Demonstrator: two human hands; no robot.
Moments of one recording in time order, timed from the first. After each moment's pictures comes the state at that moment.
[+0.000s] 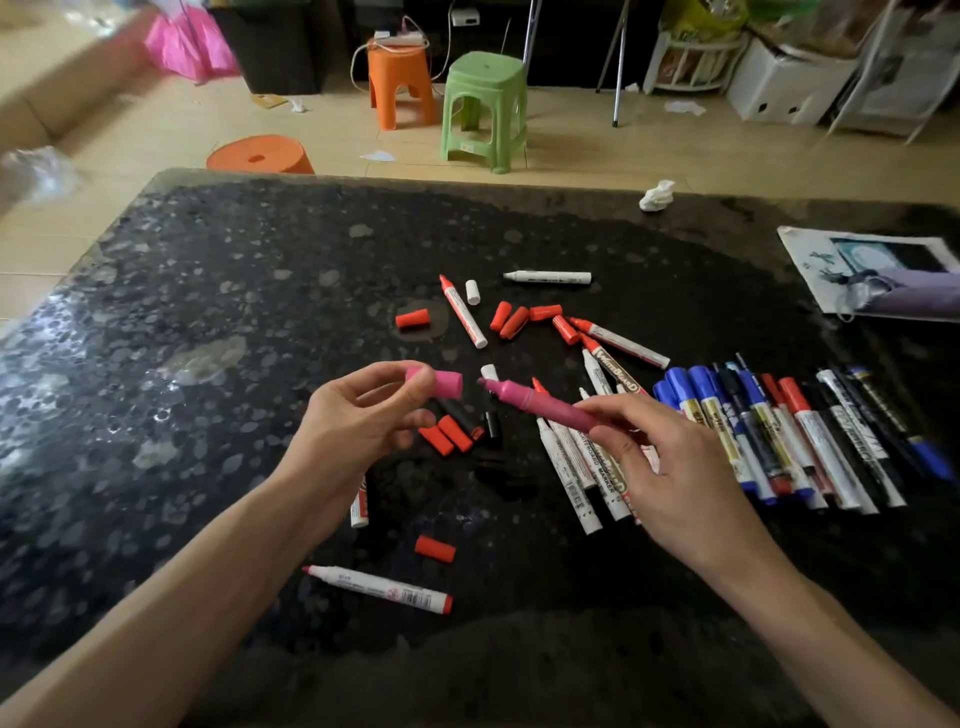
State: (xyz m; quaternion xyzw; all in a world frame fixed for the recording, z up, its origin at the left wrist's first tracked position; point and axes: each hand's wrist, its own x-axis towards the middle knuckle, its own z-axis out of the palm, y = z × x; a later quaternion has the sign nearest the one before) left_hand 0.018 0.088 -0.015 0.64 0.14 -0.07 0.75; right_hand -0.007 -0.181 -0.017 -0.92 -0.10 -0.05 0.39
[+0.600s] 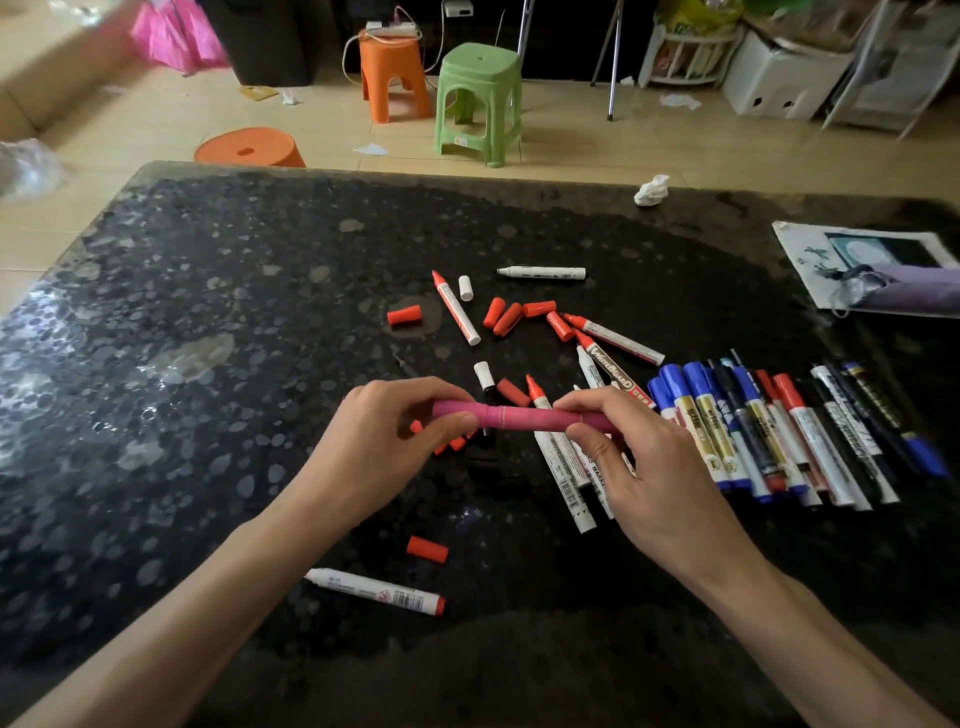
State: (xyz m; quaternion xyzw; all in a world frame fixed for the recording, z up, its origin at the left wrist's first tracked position) left_hand 0.019 0.081 -0.016 0.89 -0.11 0.00 0.43; right_hand -0.006 -0.173 -0.020 -0.91 -0.15 -0.05 0.39
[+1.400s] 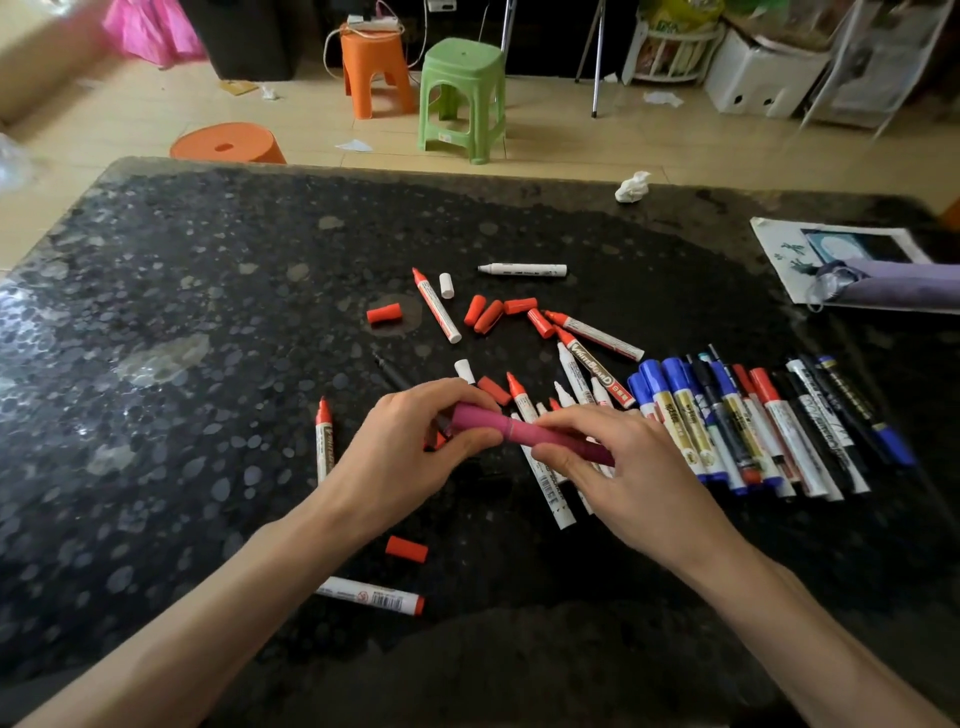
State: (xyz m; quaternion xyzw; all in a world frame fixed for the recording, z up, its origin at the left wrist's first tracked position) left_hand 0.020 0.053 -0.025 0.88 -0.19 0.00 0.44; right_hand -0.001 -0.185 -0.023 -0.92 -0.16 0.02 0.35
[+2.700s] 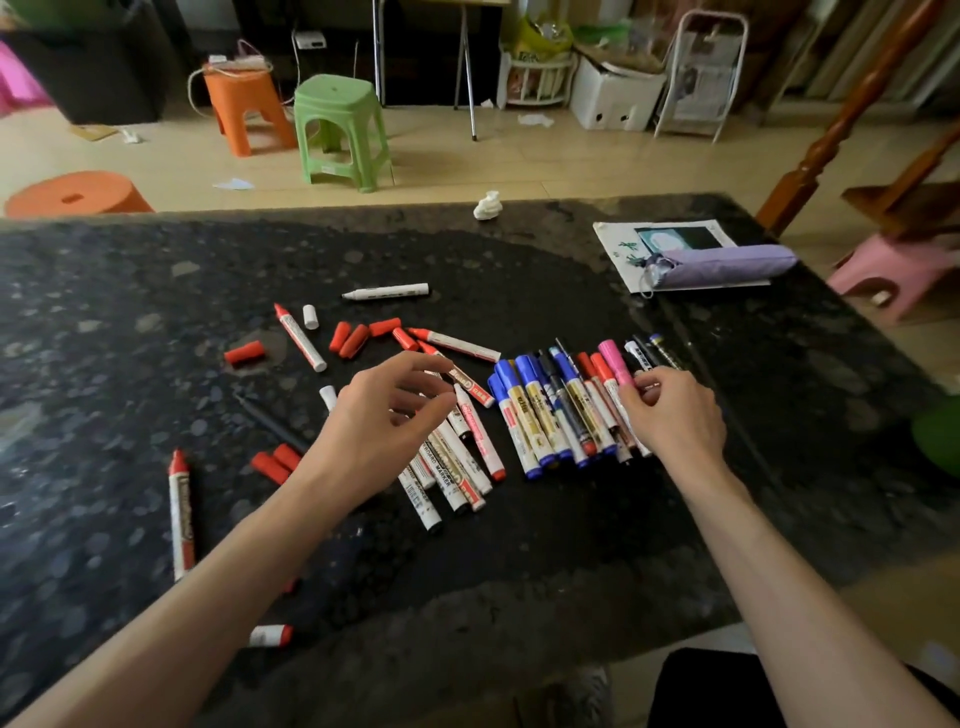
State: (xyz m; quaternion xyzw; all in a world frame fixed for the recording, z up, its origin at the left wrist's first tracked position) left_hand 0.037 -0.047 -0.006 0.84 -0.15 -0.05 0.53; right_hand 0.020 -0.352 -0.037 -0.93 0.31 -0.08 0.20
